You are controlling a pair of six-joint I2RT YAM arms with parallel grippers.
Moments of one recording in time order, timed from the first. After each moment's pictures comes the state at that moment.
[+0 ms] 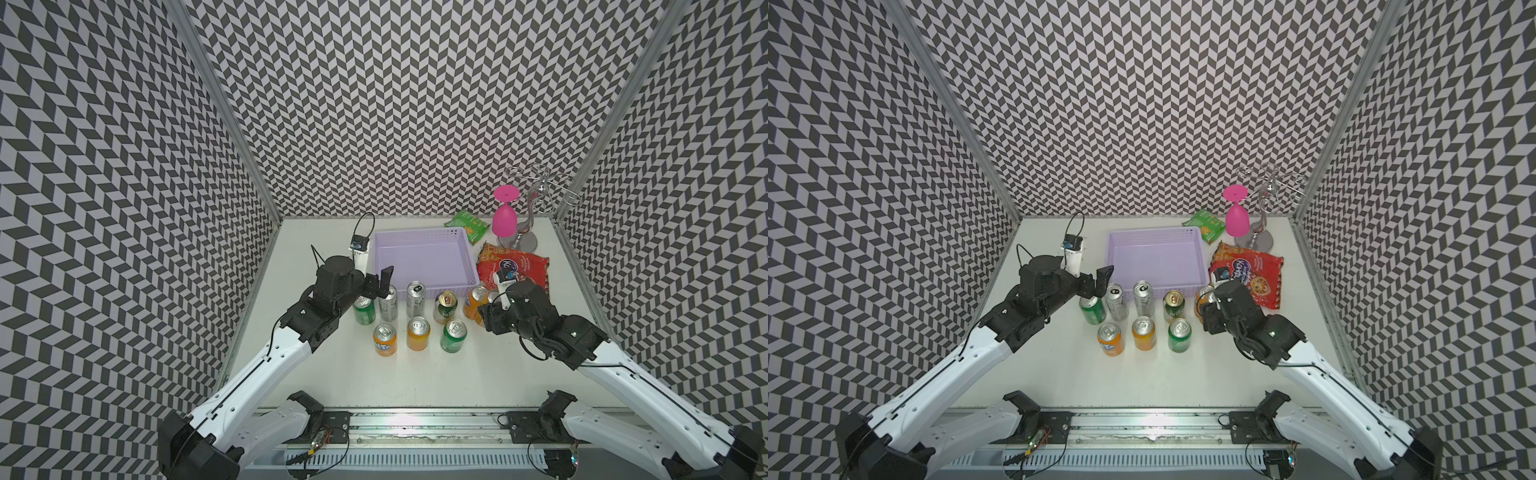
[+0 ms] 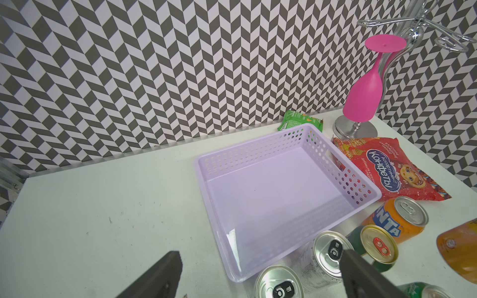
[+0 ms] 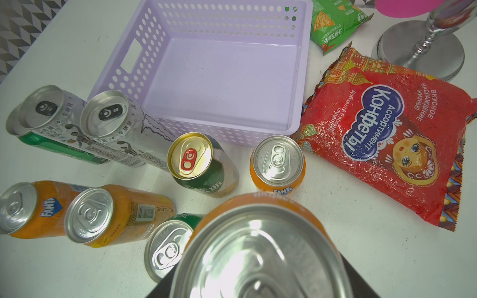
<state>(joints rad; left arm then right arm) -0.54 1.02 0.91 -0.26 -0.11 -0.11 0.65 0.91 0.83 -0.71 0.23 0.36</state>
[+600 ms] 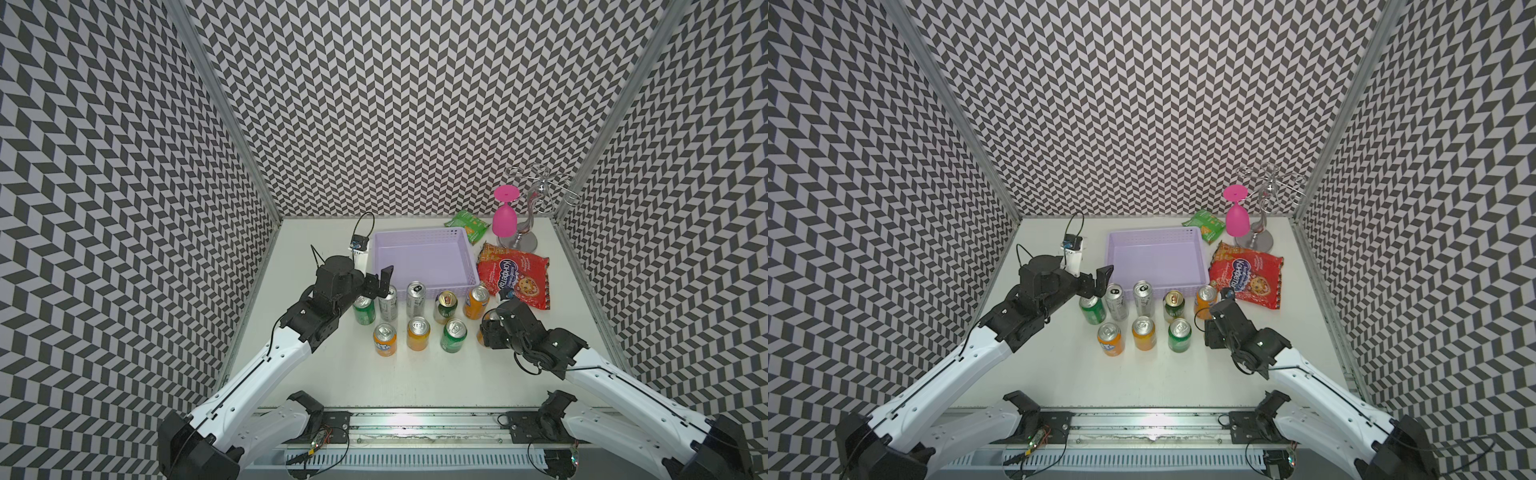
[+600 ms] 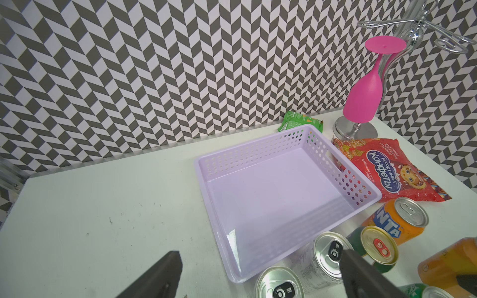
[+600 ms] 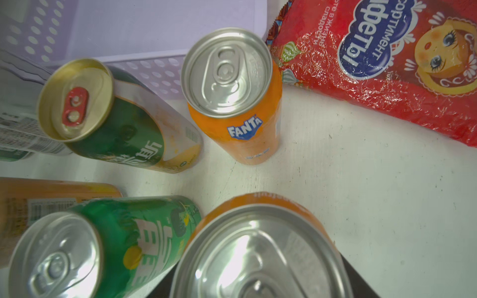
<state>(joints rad) -0.54 1.02 0.91 -0.26 -0.11 -0.11 0.65 0.91 0.59 -0.62 0.25 0.54</state>
